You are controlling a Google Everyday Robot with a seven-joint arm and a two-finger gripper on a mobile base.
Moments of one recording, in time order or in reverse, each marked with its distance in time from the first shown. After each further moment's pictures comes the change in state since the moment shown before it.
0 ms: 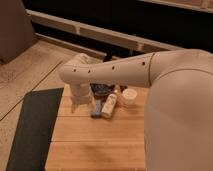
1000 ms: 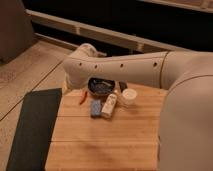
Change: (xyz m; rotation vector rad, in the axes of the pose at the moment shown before) arm -0.082 0.043 -0.053 -0.222 -0.332 -0.273
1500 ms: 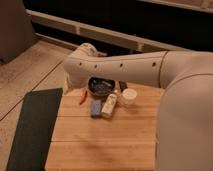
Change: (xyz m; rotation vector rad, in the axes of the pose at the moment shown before) arm -0.019 -0.024 0.008 0.066 -0.019 -0.004
